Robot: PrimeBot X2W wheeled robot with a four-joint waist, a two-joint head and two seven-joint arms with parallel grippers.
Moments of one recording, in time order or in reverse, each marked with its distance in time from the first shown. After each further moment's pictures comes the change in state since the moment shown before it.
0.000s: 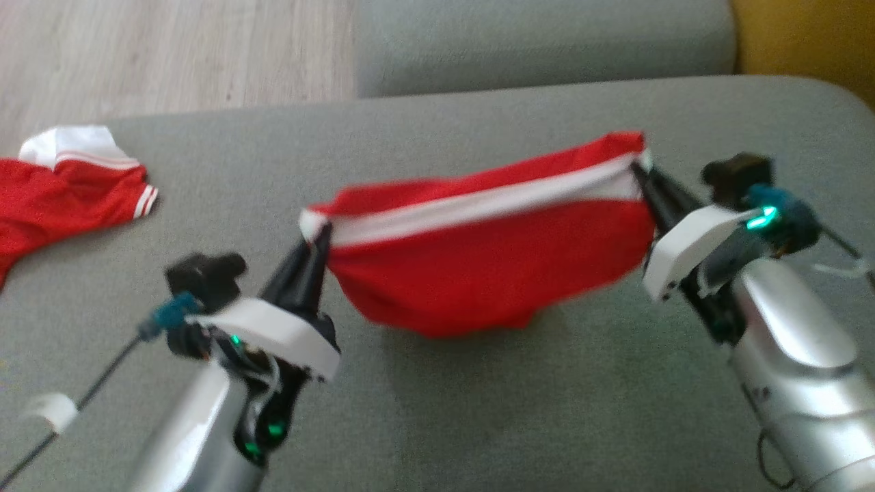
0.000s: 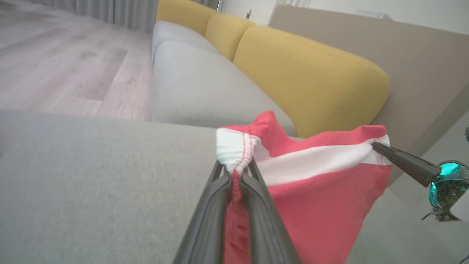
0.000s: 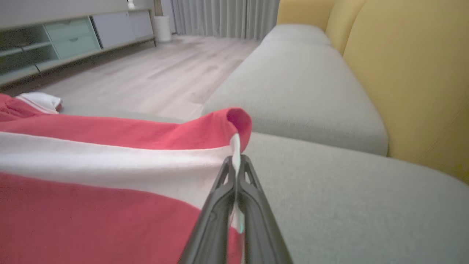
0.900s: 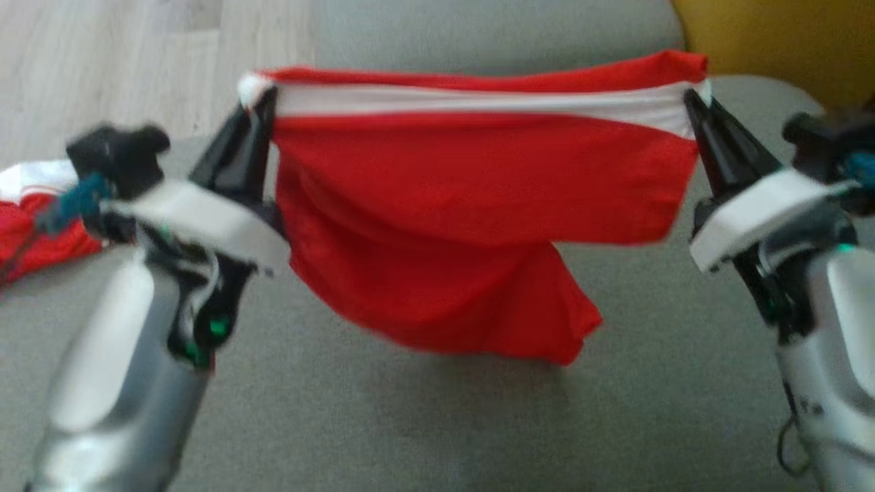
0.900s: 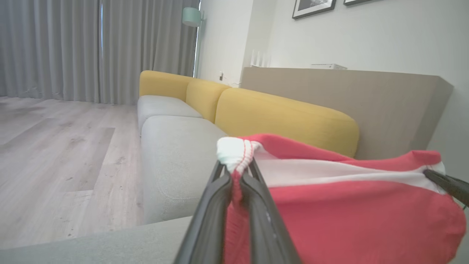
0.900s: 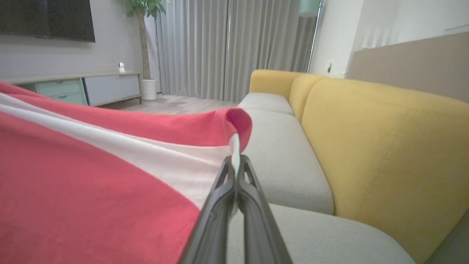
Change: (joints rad) left arm -0.203 0.094 0.069 -0.168 0.006 0.059 0.113; right arm 0.168 -0.013 -0.248 -0.601 -0.083 0.000 0.243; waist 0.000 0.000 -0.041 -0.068
